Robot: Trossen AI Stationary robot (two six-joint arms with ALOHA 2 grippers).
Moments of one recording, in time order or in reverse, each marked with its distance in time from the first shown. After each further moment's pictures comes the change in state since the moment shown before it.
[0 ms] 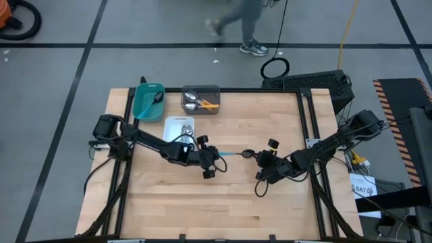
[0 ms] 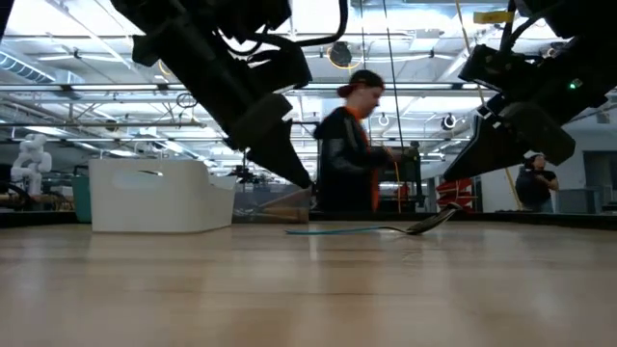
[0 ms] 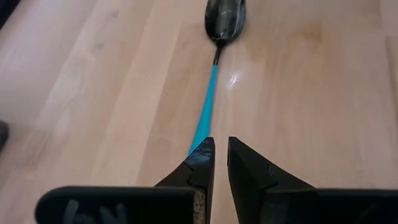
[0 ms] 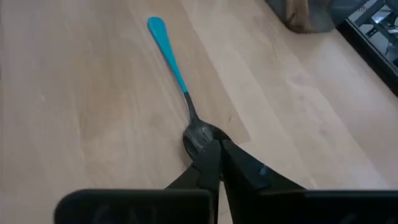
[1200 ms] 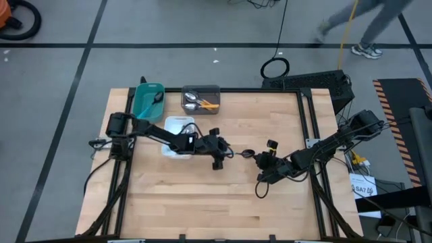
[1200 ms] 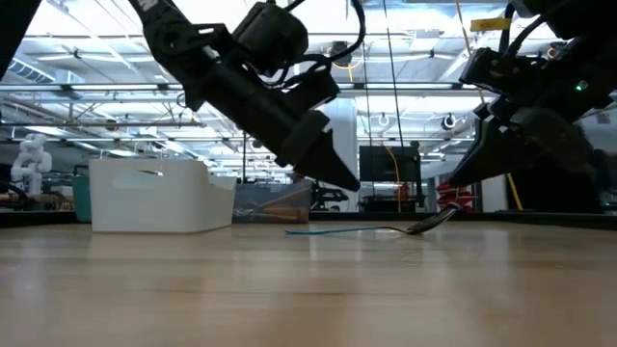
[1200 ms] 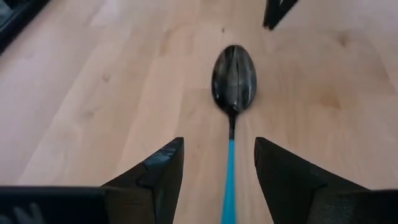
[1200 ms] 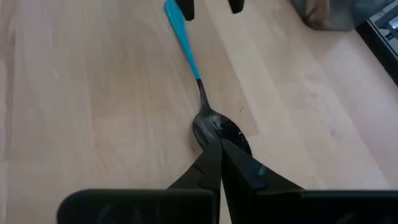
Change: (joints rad) left arm 0.144 0.119 0.006 0.345 0.217 0.191; right arm 0.000 0.000 0.001 -0.020 -0.056 -0.062
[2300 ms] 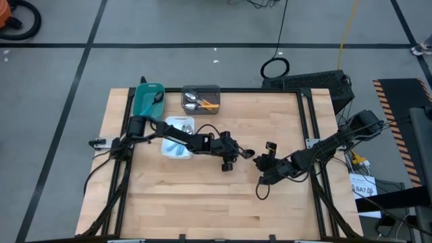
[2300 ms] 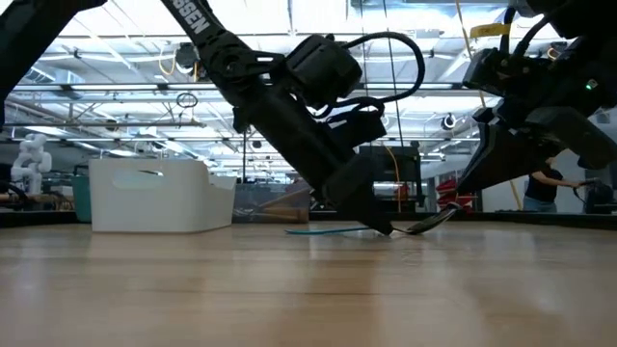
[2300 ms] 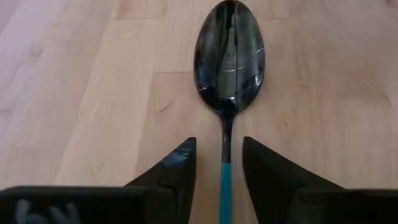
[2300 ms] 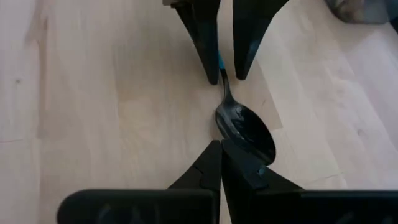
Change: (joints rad) left arm 0.043 0.245 0.269 -0.191 0.083 -0.017; right arm 0.007 0.000 0.000 -0.006 -0.080 -0.019
